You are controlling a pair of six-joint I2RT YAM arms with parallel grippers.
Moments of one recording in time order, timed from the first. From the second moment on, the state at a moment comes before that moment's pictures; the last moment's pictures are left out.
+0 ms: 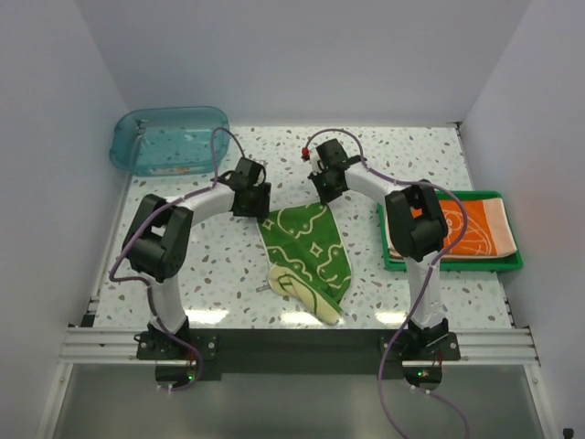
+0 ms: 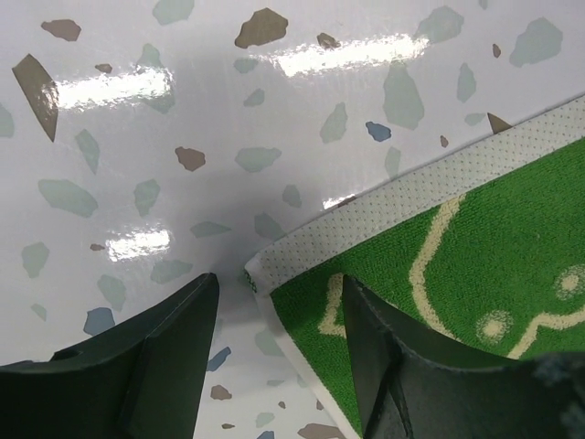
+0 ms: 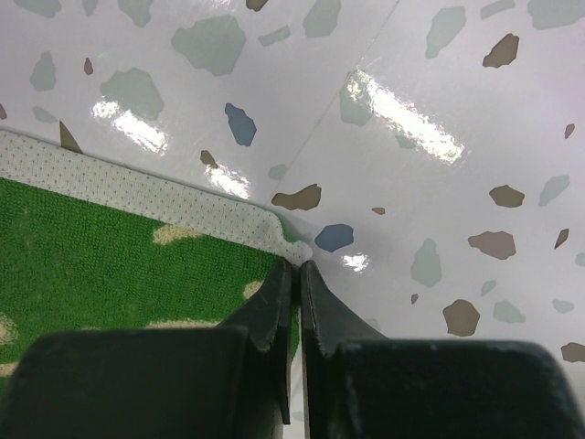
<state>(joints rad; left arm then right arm) -0.42 1.89 1.21 -0.35 -0.04 -0.34 0.46 2.16 1.62 -0.53 -0.03 -0.09</state>
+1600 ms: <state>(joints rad) -0.42 2.02 1.89 -0.59 -0.34 -0.17 0.45 2.11 1.96 -0.59 0.12 -0.02</state>
